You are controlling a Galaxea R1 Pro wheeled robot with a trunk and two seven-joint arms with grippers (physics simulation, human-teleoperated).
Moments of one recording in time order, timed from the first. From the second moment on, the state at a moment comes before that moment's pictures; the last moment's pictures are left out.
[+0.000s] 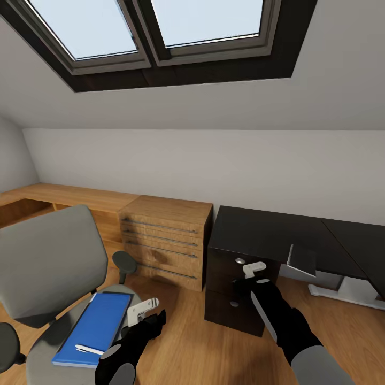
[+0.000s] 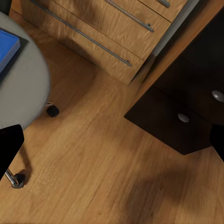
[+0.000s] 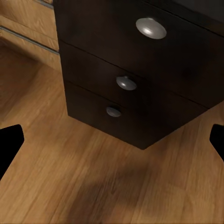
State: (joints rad) left arm -0.10 0.07 -0.48 -1.61 0.78 0.40 0.75; right arm -0.55 -0.02 0.20 -1.00 0.01 0.67 -0.07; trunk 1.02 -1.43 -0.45
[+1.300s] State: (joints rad) left arm -0.10 0.07 -0.48 -1.61 0.78 0.40 0.75; right arm -0.54 -0.02 0.27 -1.00 0.01 0.66 -0.07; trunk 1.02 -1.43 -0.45
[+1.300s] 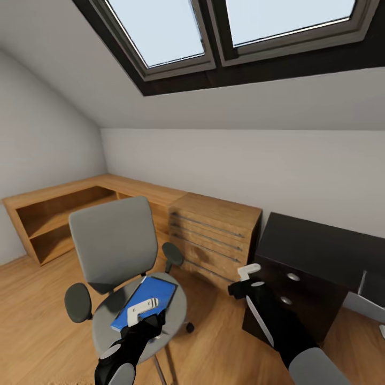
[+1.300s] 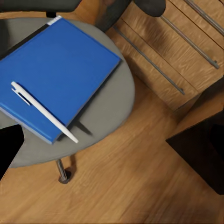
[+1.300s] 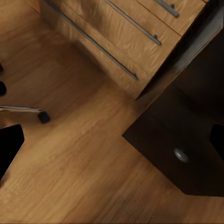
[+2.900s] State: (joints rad) left arm -0.10 0.11 -0.34 -1.62 0.91 0.39 0.75; right arm -0.54 -0.01 0.38 -0.94 0.01 0.63 -0.08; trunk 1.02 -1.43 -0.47
